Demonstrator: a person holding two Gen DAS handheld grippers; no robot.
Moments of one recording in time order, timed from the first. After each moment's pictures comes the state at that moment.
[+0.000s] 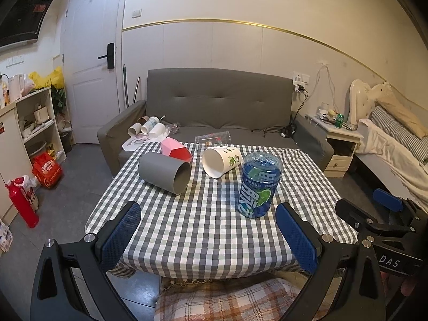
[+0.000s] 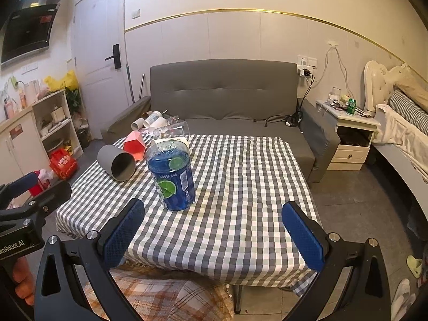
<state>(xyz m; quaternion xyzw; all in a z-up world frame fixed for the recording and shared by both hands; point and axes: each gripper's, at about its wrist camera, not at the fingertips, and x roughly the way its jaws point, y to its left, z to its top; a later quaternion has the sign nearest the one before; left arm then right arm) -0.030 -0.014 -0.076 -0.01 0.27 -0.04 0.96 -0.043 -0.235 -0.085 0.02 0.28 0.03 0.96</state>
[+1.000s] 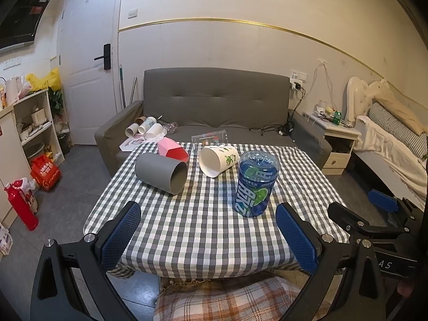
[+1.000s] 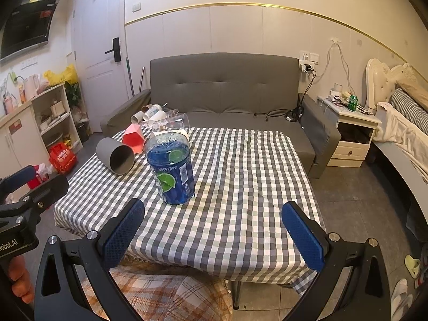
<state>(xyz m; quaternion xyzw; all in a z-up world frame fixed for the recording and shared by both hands) -0.030 -0.016 -0.076 -0.01 0.27 -0.05 0.96 -0.038 -0.232 -0.093 0.02 0.30 0.03 0.95</state>
